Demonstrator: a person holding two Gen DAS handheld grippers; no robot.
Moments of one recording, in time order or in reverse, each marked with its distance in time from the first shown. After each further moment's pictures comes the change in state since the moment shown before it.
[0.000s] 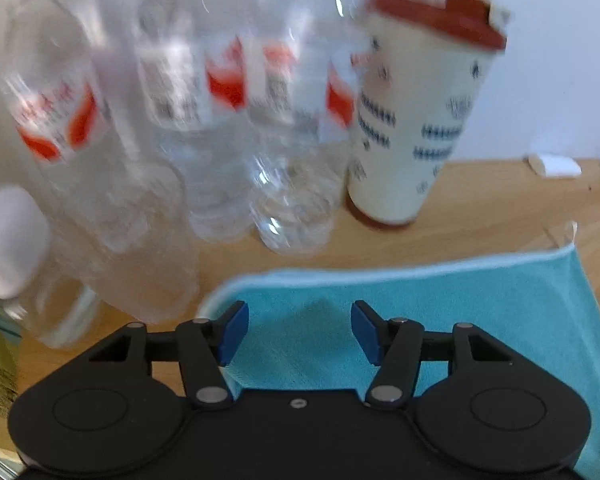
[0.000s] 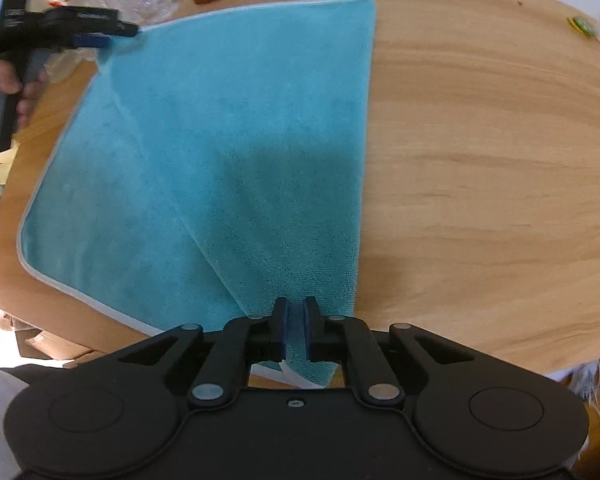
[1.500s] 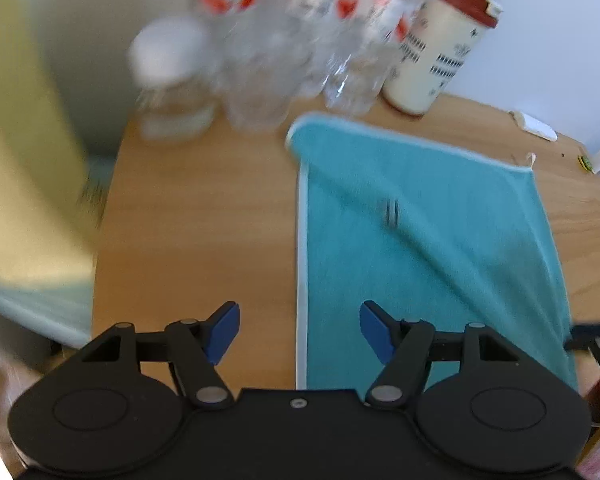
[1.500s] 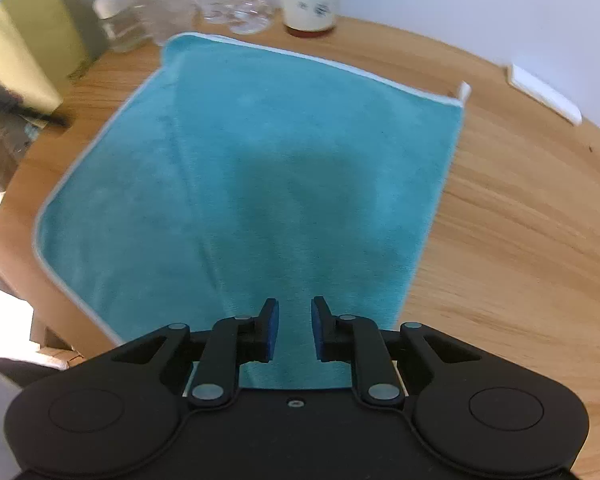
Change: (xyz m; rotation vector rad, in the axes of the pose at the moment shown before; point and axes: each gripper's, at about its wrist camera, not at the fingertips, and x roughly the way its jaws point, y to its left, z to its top) left arm -0.131 0.061 -0.115 -0.194 0.223 -0.097; right arm -0.013 0.018 0.075 -0.294 -0.031 -0.022
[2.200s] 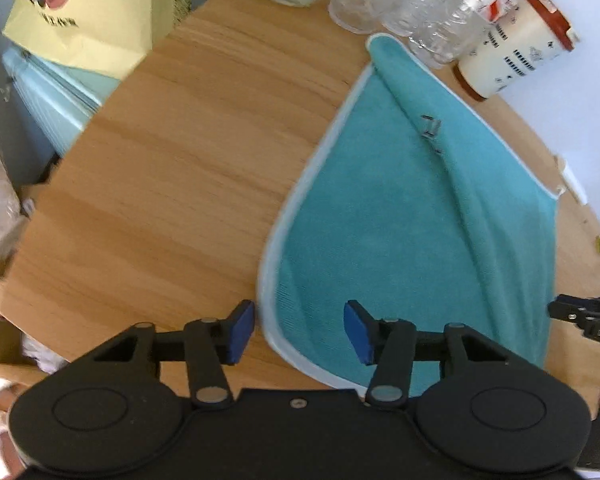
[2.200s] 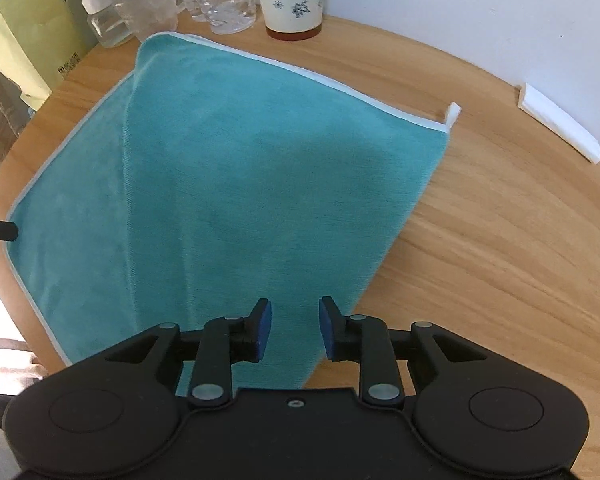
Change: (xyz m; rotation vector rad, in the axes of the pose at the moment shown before) left arm 0.012 -0.013 -0.091 -0.416 0.001 0.002; right arm 0.021 -0.056 0.032 -0.130 0.017 0.052
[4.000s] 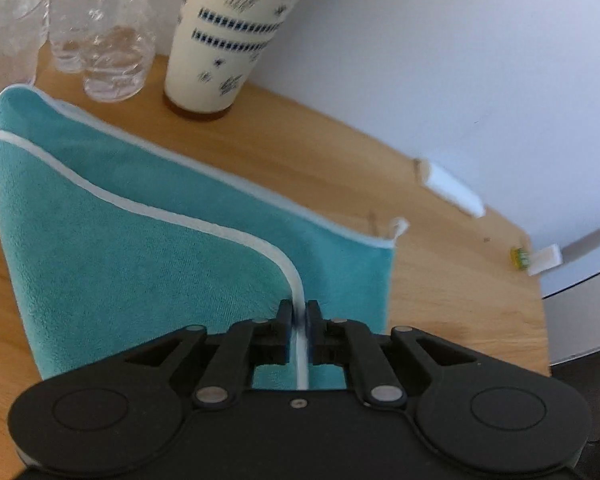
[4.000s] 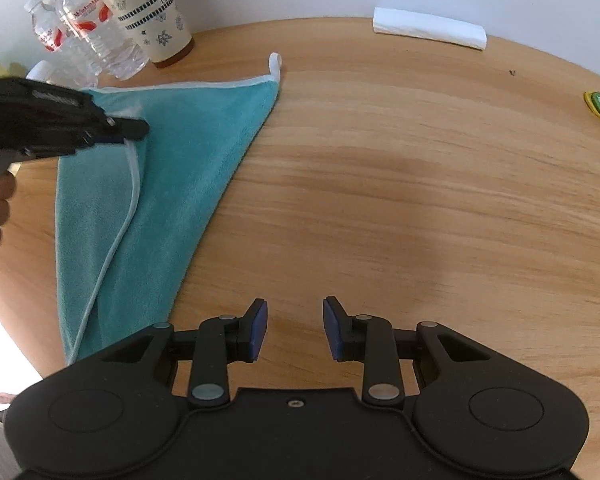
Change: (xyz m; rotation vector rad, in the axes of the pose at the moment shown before) left arm 0.114 -0.244 0.055 0.200 -0.069 -0.171; right arm -0.027 -0.102 -0.065 0.248 -0.097 0.090
